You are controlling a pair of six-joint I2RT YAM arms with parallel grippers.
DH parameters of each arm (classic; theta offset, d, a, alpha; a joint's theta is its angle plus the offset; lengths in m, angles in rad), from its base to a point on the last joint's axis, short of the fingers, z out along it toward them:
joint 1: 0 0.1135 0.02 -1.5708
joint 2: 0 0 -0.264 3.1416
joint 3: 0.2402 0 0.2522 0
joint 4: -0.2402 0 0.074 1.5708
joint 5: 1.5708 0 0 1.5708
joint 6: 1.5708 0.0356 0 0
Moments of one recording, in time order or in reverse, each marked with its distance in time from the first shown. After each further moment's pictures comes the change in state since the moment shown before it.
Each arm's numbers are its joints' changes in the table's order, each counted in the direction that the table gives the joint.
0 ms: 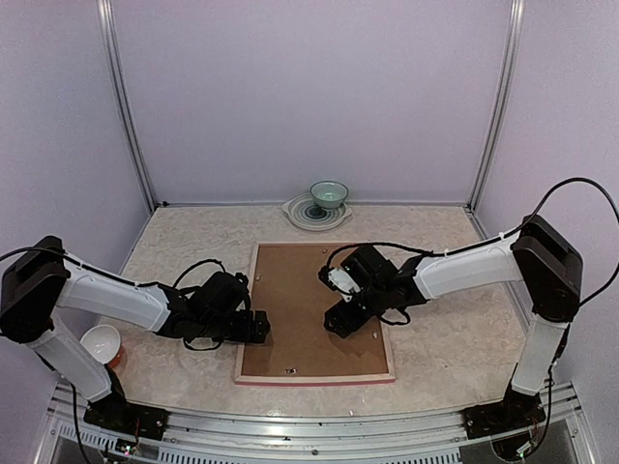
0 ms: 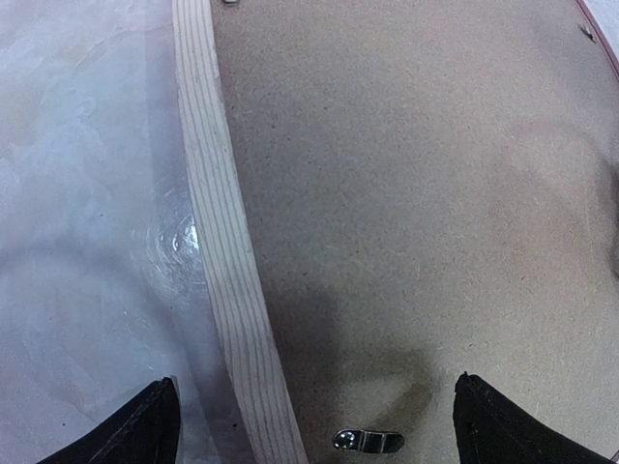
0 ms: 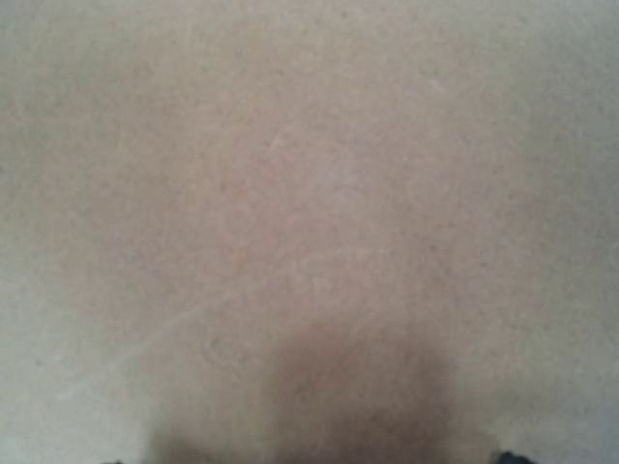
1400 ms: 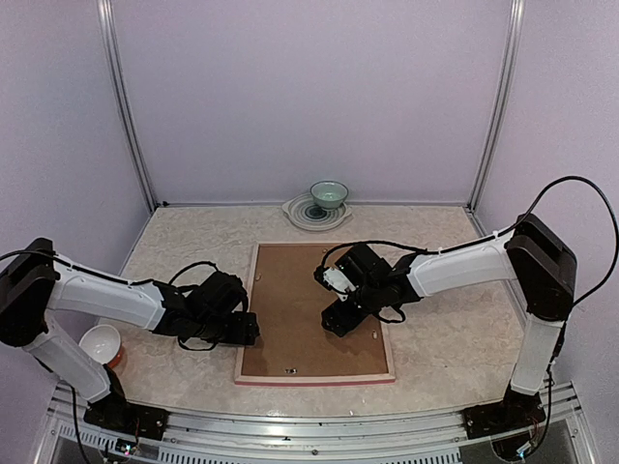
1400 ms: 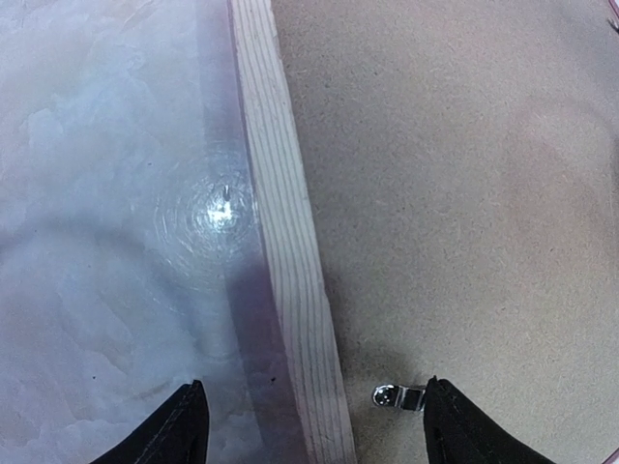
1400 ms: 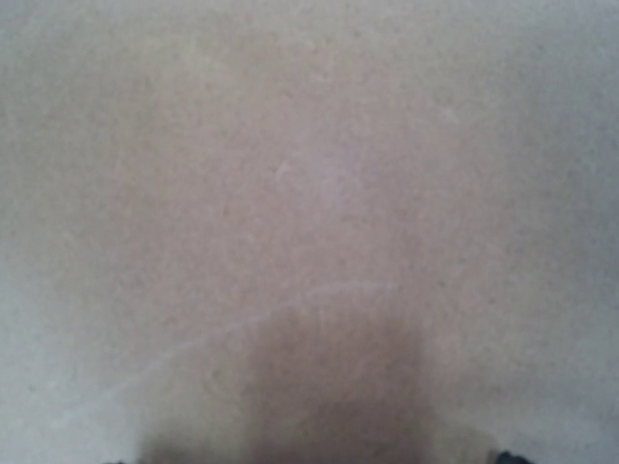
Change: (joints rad) left arm -0.006 -0.045 0.015 -0.137 -0.022 -0.037; right arm 0.009 0.038 0.056 -0.042 0.022 -0.031
